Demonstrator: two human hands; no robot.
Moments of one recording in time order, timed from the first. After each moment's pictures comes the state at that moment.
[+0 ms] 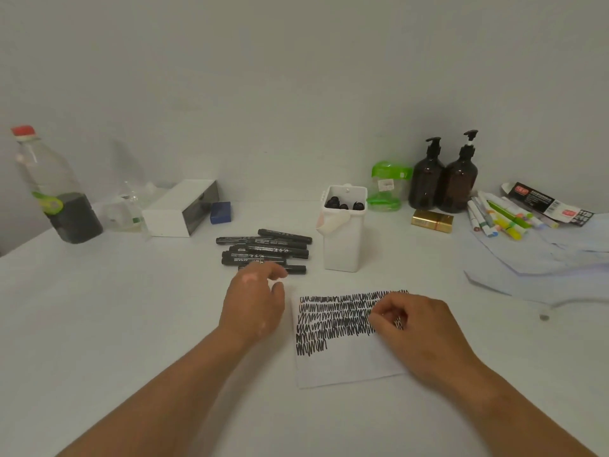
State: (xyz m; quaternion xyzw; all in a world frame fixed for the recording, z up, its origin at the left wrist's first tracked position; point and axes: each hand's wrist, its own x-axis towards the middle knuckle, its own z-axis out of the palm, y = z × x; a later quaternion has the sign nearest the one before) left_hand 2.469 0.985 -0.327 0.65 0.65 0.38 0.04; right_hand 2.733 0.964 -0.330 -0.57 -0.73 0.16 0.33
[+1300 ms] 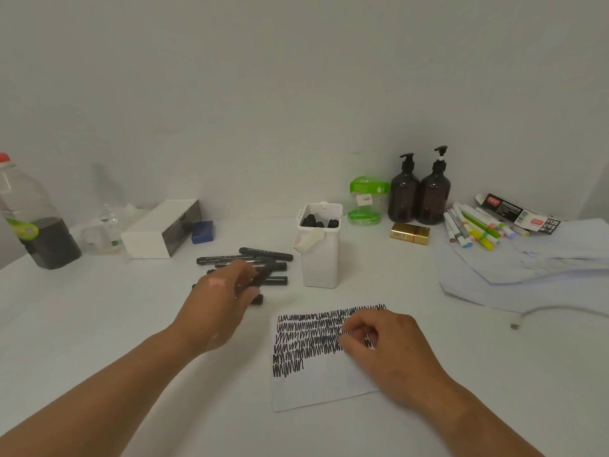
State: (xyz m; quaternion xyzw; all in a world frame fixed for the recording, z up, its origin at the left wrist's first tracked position) left_hand 2.446 0.991 -0.290 0.72 0.61 0.32 0.02; right_hand 2.730 0.957 -0.324 -0.54 -0.75 0.19 0.34
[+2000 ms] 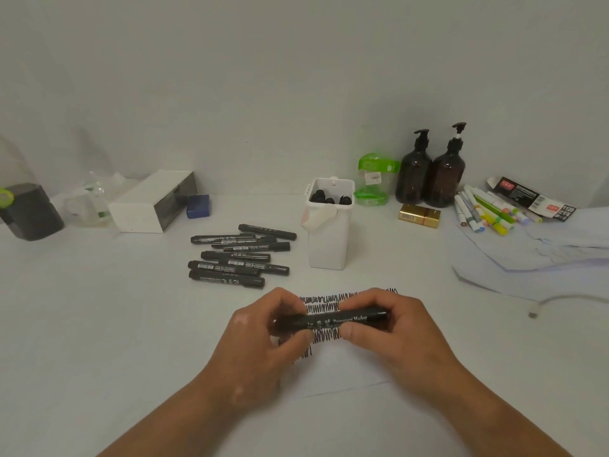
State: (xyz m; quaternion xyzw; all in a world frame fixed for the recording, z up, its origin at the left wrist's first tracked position) left_hand 2.495 0.938 -0.327 0.70 0.49 0.43 0.29; right_hand 2.712 0.950 -0.314 -0.44 -0.64 0.44 0.44
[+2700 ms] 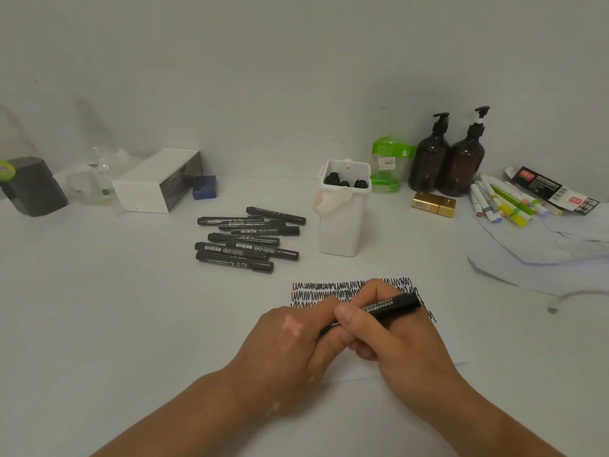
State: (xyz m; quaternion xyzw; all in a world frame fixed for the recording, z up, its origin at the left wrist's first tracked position) left_hand 2.512 0.925 -0.318 0.82 0.43 0.34 0.14; right_hand 2.682 0.933 -0.314 -0.37 -0.60 0.52 0.49
